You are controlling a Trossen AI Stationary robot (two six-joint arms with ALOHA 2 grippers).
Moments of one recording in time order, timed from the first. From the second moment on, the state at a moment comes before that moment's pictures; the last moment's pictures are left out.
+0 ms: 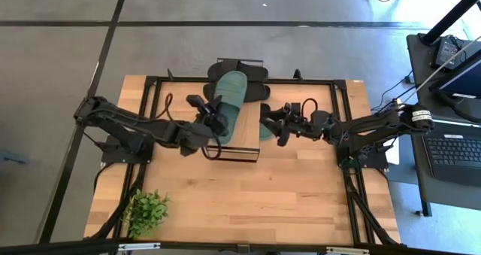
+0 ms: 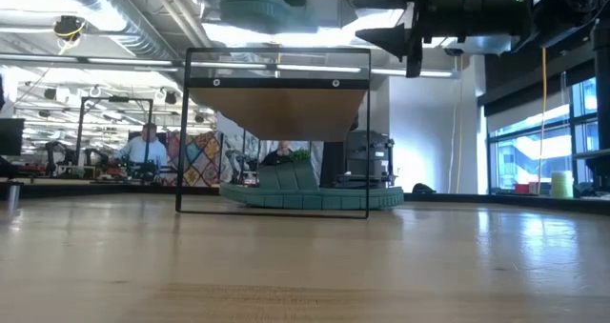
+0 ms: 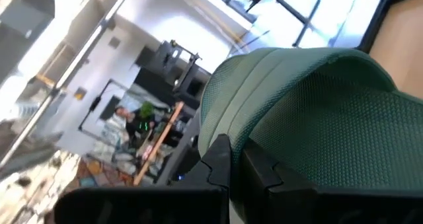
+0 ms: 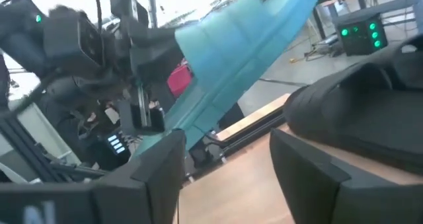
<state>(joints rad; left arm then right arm) -0.21 1.41 1.13 -0.01 -1.35 0.64 -0.03 1.27 0.51 0.88 0.21 0.46</state>
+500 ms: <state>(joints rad) -0.16 1.55 1.13 0.57 -1.17 1.12 0.02 1.31 0.51 0.90 0.22 0.52</state>
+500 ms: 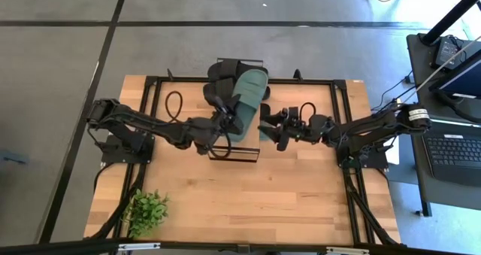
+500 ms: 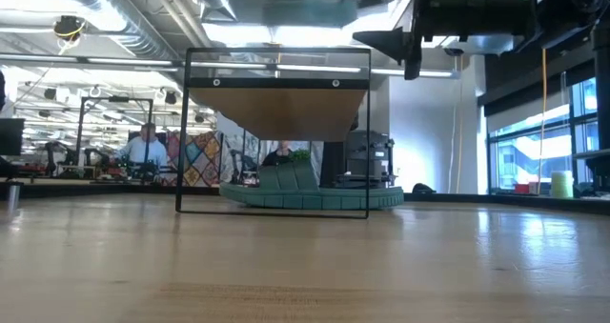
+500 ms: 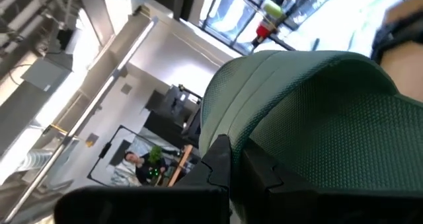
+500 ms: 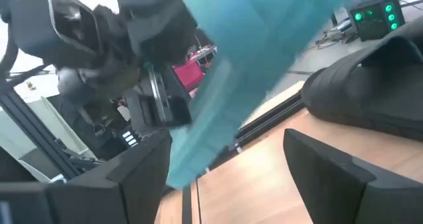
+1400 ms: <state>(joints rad) -0.08 1.55 1.13 0.76 -1.08 1.24 0.08 1.63 0.79 0.99 0.28 0.46</state>
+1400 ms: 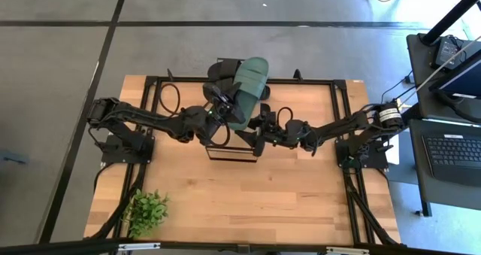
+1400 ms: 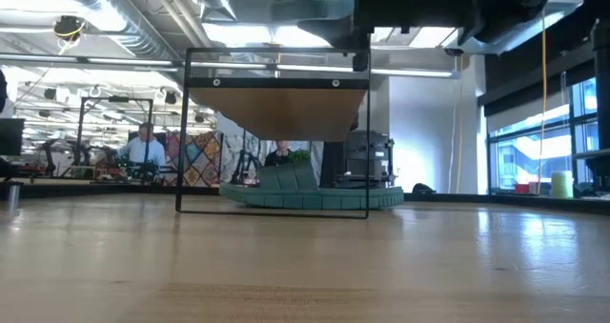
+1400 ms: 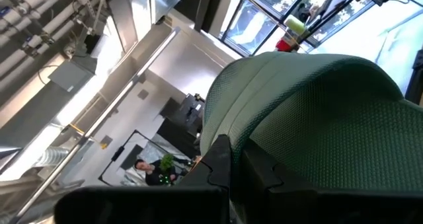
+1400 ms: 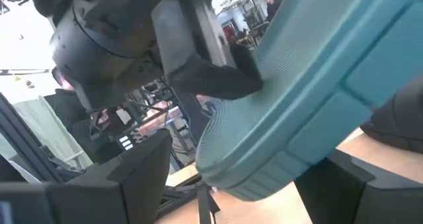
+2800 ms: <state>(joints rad) -0.13 1.55 1.13 0.74 -1.12 1.24 0.08 1.64 0.79 0.96 0.28 0.36</state>
